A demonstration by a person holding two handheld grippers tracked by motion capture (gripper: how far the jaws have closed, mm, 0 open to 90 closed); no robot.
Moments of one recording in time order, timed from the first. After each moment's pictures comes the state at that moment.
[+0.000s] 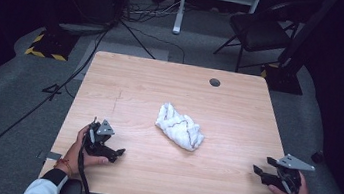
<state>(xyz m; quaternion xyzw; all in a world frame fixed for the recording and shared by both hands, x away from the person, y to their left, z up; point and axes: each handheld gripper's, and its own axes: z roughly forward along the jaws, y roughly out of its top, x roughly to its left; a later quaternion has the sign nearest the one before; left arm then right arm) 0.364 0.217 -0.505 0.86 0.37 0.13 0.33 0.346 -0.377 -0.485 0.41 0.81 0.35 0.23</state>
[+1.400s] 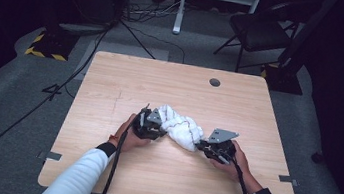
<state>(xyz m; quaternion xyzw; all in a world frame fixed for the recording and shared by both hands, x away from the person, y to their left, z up) 0.441 0.099 -0.497 0.90 0.22 0.08 0.37 0.399 -0.200 -0.477 0.21 0.89 0.37 0.16</state>
